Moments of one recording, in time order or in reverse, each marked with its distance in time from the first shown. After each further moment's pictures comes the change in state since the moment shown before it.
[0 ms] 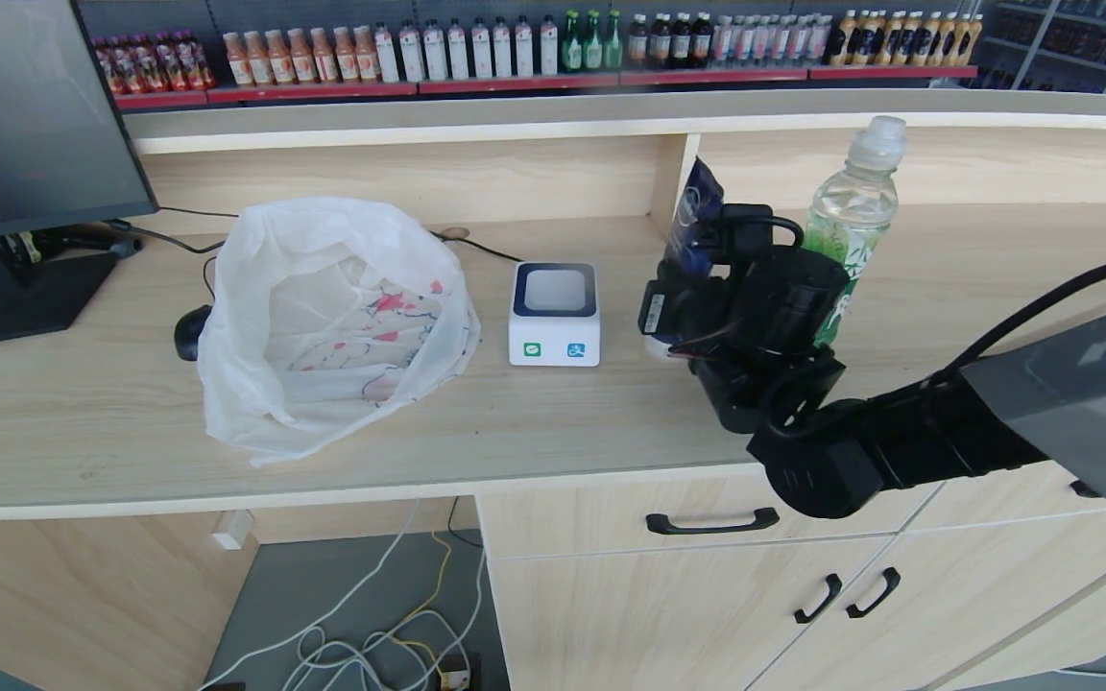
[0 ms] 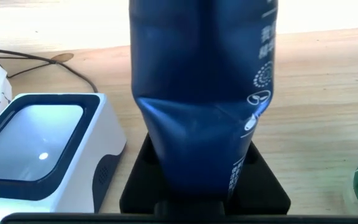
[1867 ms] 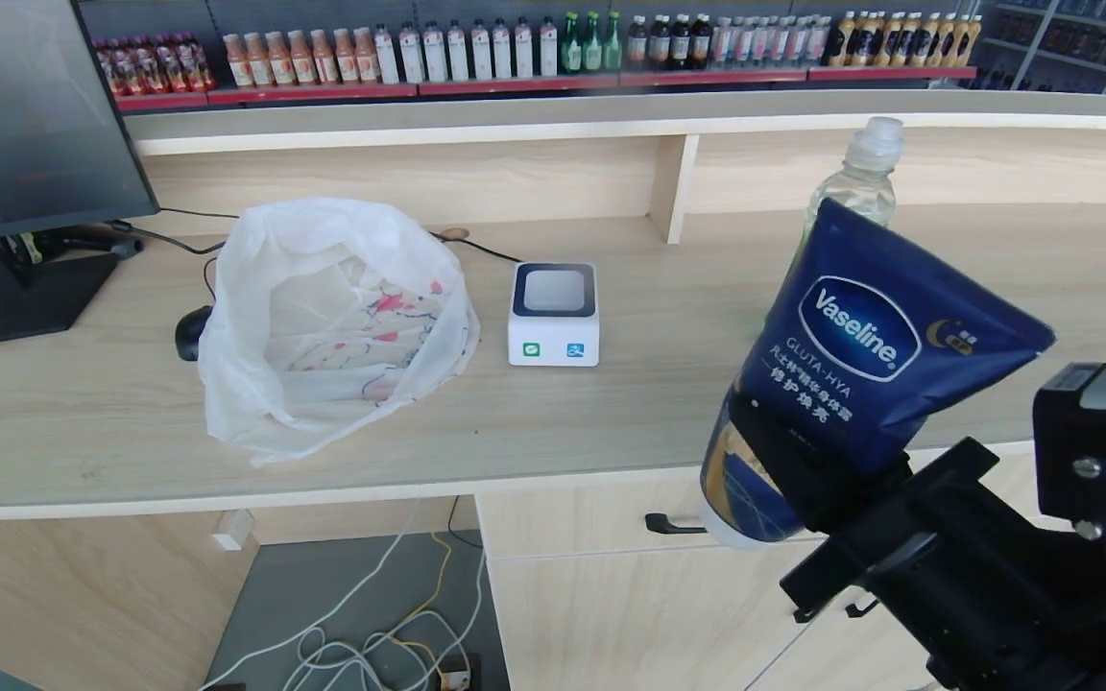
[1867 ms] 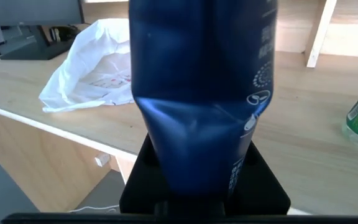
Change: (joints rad) left arm 0.000 0.000 0.000 0.000 0.000 0.000; right arm 0.411 -0.575 0.943 -0.442 0.048 -0.106
